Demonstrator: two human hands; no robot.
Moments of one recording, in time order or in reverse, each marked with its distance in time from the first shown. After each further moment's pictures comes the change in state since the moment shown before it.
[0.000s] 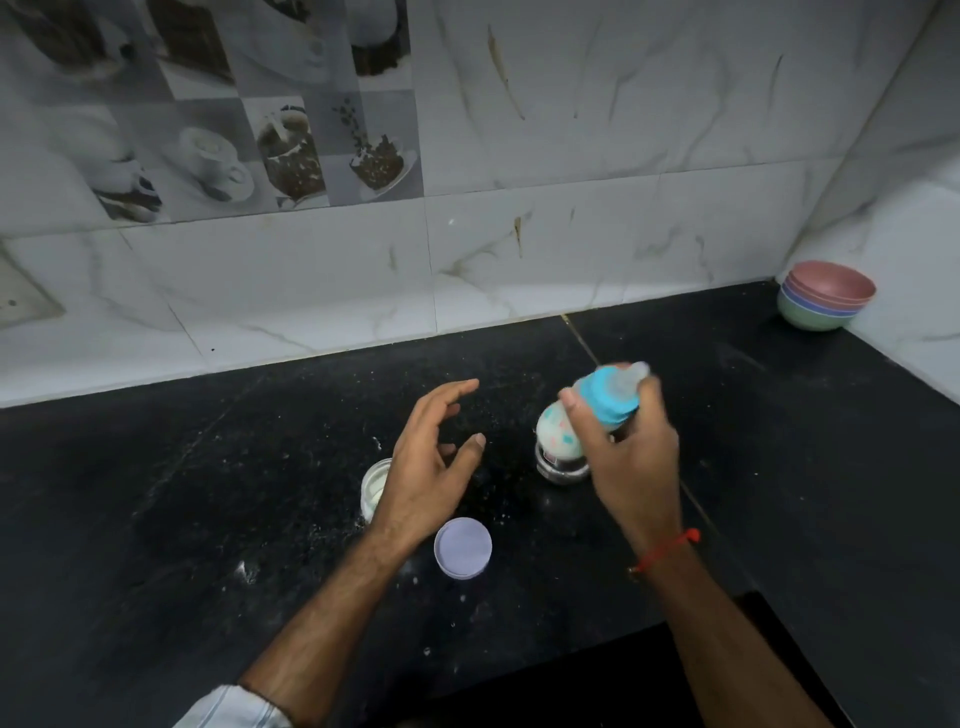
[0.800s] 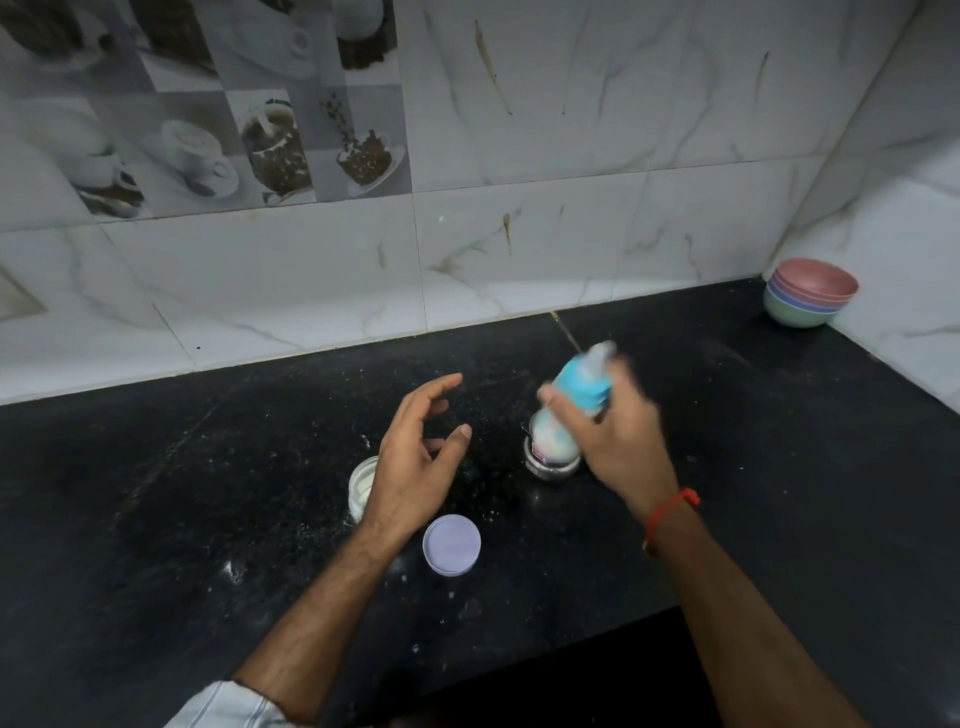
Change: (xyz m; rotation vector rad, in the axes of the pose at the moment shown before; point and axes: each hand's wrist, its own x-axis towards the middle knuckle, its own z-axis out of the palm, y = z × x) left_hand 0.003 0.003 0.004 -0.058 0.040 -0.031; right_hand 0.021 -0.003 -0.010 -0.175 -0.182 0.052
